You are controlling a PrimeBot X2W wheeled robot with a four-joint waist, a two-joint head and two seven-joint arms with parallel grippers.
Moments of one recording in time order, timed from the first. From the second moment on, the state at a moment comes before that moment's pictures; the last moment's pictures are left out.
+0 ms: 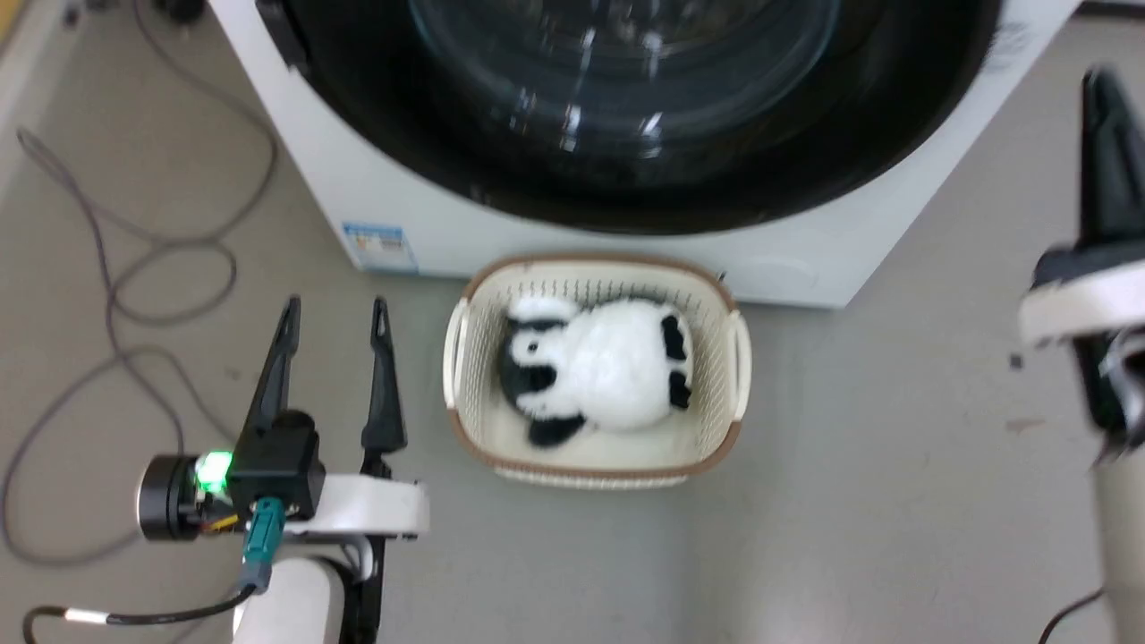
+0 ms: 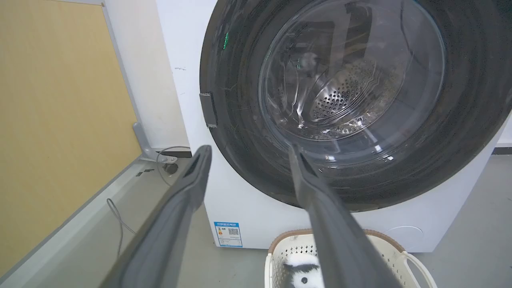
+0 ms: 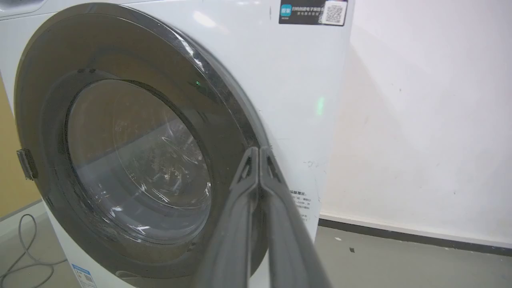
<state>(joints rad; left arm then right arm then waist) -0.20 0.09 -0.11 0.04 -0.02 0.15 -0.26 -0.62 -0.25 -0.07 0.33 0.19 0.13 -0.26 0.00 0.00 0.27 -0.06</state>
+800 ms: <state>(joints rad) -0.02 0.08 -0.09 0.08 -0.03 0.14 -0.26 -0.07 -0.06 -0.08 0.03 0.16 0.13 -0.26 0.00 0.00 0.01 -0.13</state>
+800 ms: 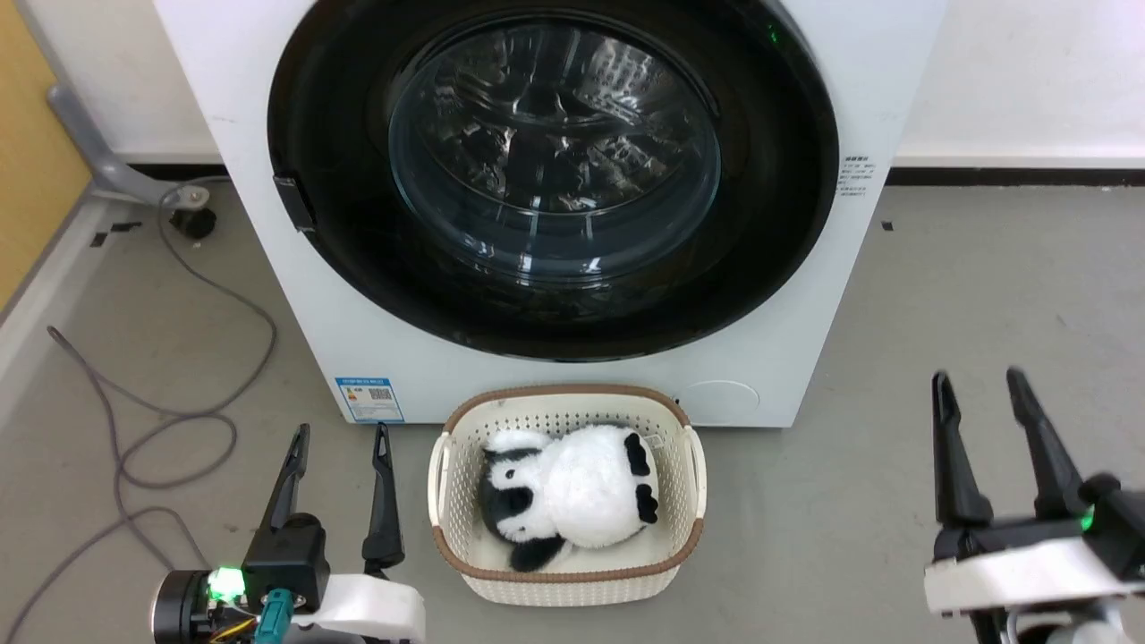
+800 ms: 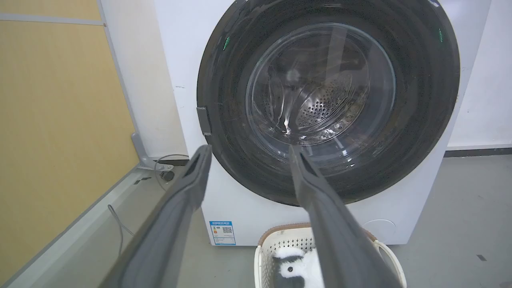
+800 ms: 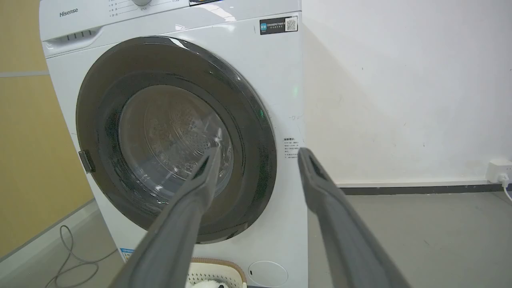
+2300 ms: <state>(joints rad) -0.01 0.07 -0.07 0.07 -0.02 0.10 -0.19 -0.02 -0.06 -0.06 0.02 0.12 0.13 -0.19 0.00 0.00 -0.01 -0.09</state>
